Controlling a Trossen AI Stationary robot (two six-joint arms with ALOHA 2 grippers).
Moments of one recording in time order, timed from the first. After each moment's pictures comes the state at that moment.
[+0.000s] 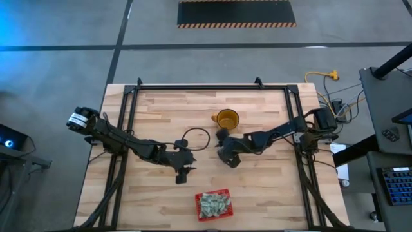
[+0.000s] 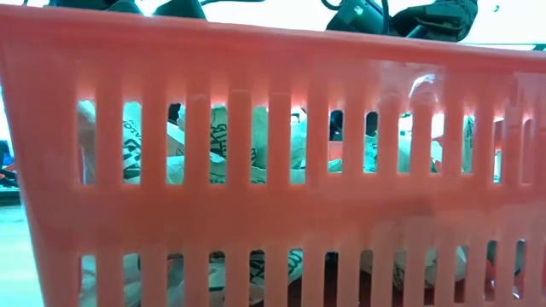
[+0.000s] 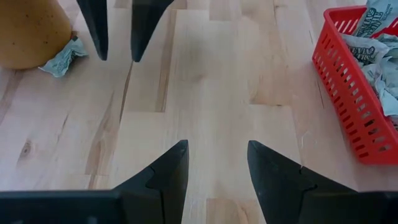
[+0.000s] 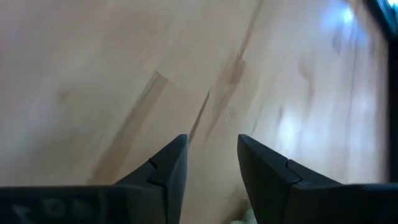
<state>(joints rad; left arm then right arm) -0.33 1.48 0.78 -0.03 -0.24 -0.28 0.11 1.77 0.87 0.08 0.23 -0.59</state>
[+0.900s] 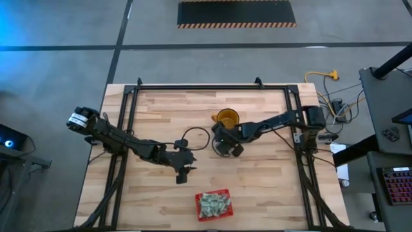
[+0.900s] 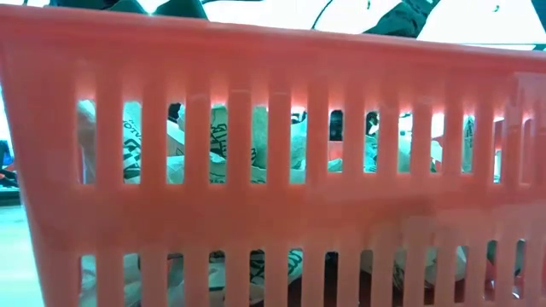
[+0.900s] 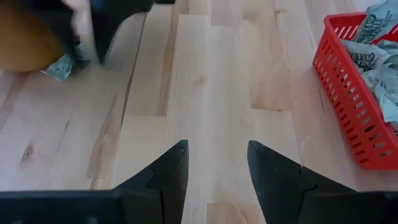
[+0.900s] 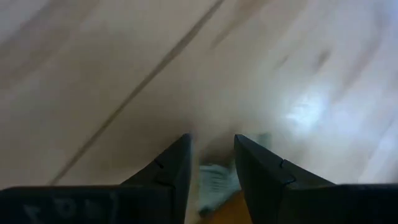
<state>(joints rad) -0.33 1.48 0.78 -0.02 -0.25 -0.28 -0.03 1.88 1.06 -0.29 0.21 -0.87</state>
